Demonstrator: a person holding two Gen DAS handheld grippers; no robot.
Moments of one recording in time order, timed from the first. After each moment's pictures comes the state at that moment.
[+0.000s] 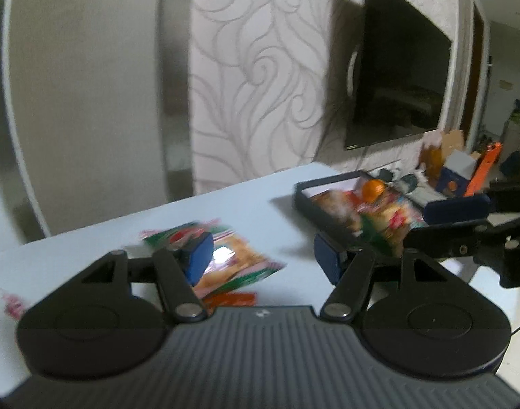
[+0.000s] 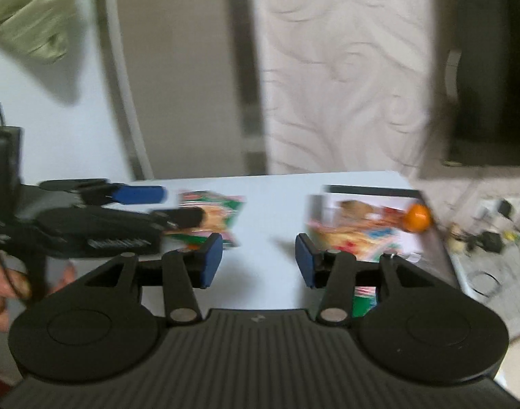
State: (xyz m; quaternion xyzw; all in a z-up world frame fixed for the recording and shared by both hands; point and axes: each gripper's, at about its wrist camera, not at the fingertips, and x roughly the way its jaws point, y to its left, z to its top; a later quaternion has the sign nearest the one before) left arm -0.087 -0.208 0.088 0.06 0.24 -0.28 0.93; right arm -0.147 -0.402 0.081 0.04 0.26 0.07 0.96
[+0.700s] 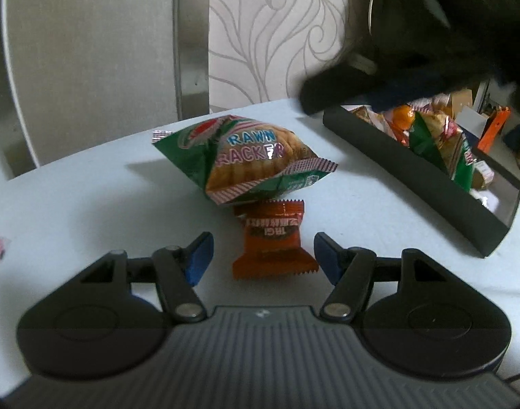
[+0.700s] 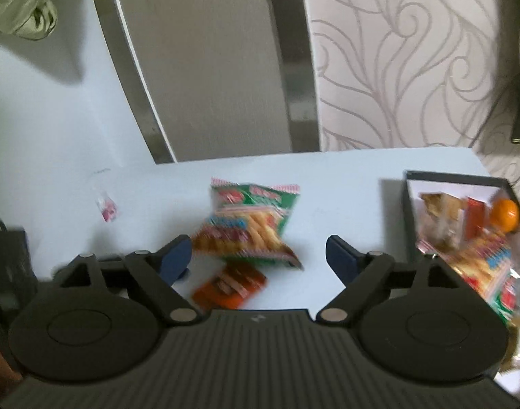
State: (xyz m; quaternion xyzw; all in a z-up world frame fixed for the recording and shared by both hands) left arm -0.059 -0.190 0.015 0.08 0.31 -0.29 0.90; right arm -0.029 -0.345 0.055 0.07 0.33 0.10 0.94
